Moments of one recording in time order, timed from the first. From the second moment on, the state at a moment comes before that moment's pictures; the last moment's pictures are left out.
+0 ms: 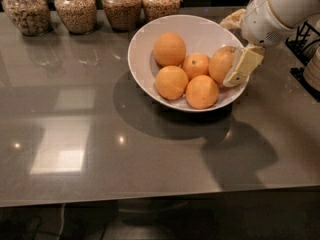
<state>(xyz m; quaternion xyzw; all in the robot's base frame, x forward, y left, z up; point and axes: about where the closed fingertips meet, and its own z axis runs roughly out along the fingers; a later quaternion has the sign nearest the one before) 0.584 -0.175 0.948 -0.67 0.68 0.00 0.30</state>
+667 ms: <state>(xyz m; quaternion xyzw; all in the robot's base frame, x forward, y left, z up) 0.589 -0.167 0.920 -0.68 0.68 0.03 0.28</state>
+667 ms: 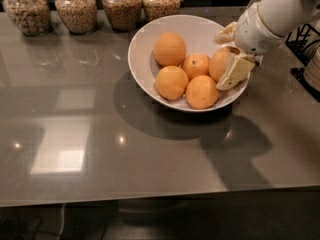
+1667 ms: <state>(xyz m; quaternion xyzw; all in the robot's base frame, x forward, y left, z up) 0.602 -0.183 0.900 -0.69 0.69 -0.01 0.24</state>
